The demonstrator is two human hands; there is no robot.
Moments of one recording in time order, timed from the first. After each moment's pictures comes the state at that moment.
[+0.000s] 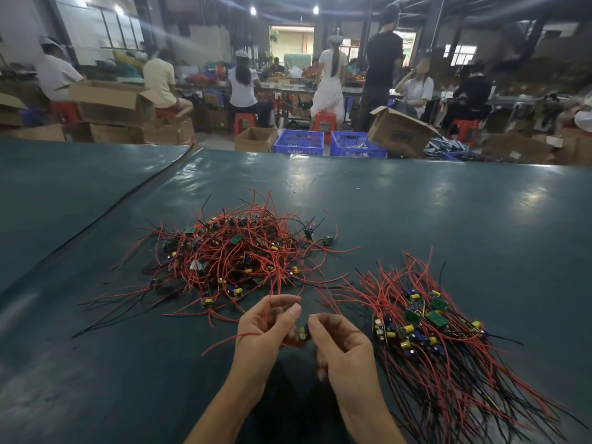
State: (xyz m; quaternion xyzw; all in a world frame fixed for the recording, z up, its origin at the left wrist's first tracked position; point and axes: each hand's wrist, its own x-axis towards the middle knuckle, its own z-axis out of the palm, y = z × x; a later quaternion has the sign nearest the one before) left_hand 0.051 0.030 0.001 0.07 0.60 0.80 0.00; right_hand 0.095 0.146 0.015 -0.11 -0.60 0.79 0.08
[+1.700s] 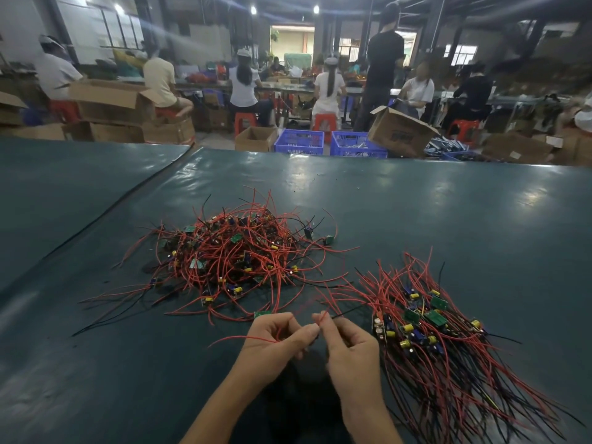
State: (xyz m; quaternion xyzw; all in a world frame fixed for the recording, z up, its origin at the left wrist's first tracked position) left_hand 0.054 0.029 -0.001 0.16 0.69 0.70 0.06; right_hand 0.088 0.147 0.004 -0.14 -0.65 0.74 0.14
